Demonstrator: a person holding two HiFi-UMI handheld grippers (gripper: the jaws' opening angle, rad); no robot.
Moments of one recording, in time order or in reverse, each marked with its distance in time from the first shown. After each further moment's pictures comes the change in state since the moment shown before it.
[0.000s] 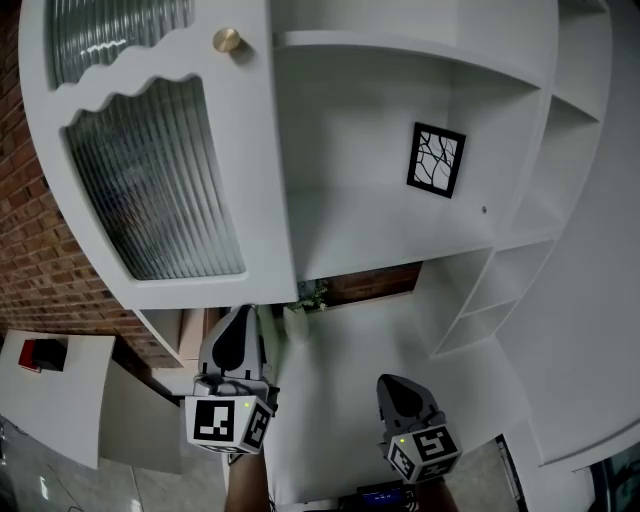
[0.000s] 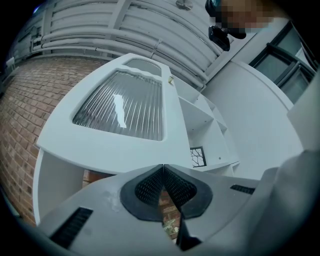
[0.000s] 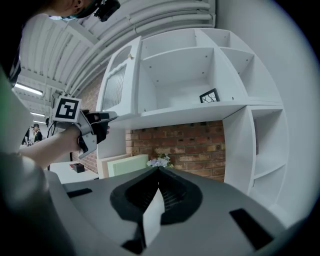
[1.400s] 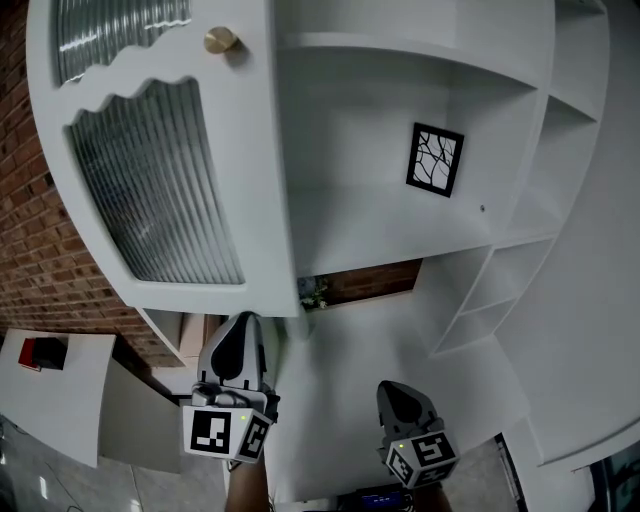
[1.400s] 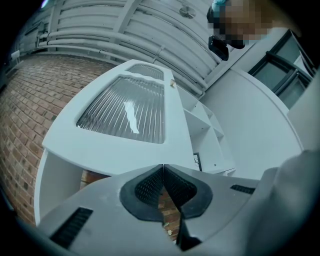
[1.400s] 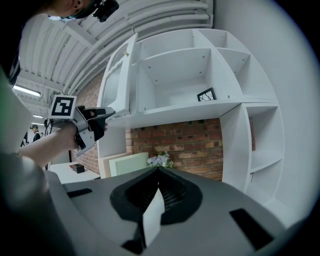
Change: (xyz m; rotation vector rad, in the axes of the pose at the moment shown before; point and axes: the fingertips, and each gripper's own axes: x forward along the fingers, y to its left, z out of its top) left arm -0.019 -0.008 0.014 -0.039 -0.056 -0.025; right arm -0.013 0.007 -0.009 0.007 0.012 -0.016
